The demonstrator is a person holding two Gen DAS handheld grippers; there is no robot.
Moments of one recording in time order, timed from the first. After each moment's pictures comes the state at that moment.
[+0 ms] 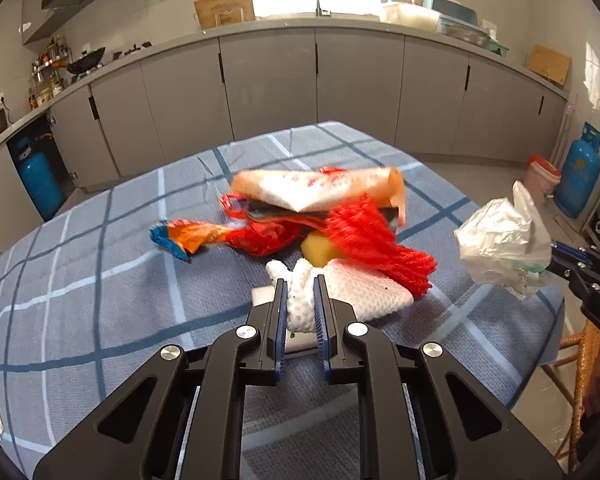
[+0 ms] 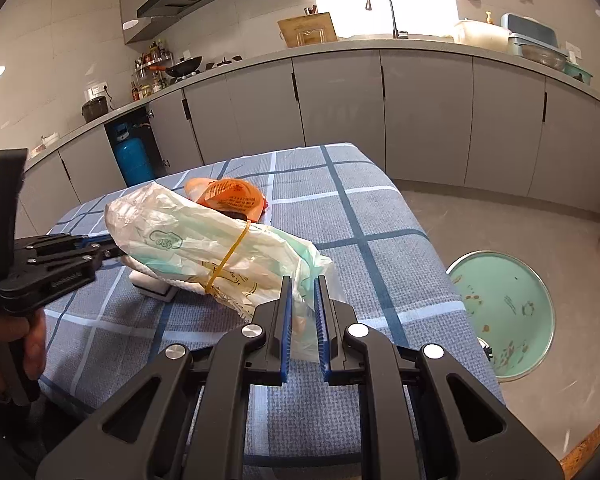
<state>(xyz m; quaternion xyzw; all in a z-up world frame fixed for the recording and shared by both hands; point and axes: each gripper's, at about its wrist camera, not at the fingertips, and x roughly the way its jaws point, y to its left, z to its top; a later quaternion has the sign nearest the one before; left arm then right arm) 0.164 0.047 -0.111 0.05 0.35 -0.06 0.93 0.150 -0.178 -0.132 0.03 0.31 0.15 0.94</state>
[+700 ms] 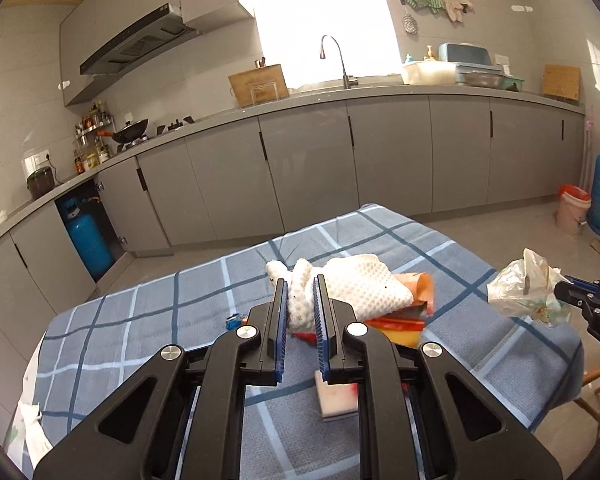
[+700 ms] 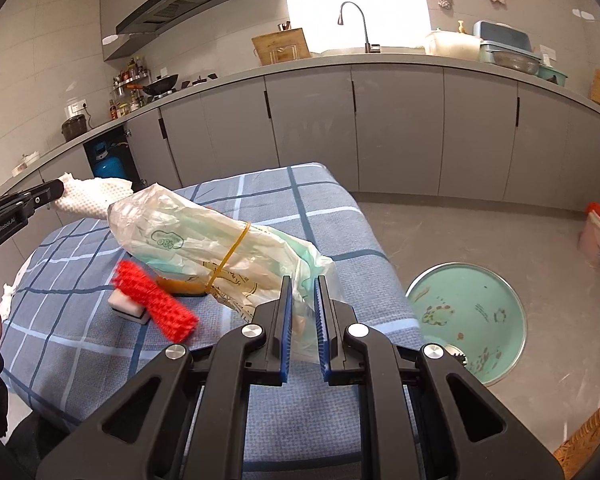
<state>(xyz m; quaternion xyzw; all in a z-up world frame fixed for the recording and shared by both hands) 0.149 0.041 -0.038 0.10 0.23 0.01 0.97 0.150 -0.207 -0.116 0.04 0.29 0.10 0.95</state>
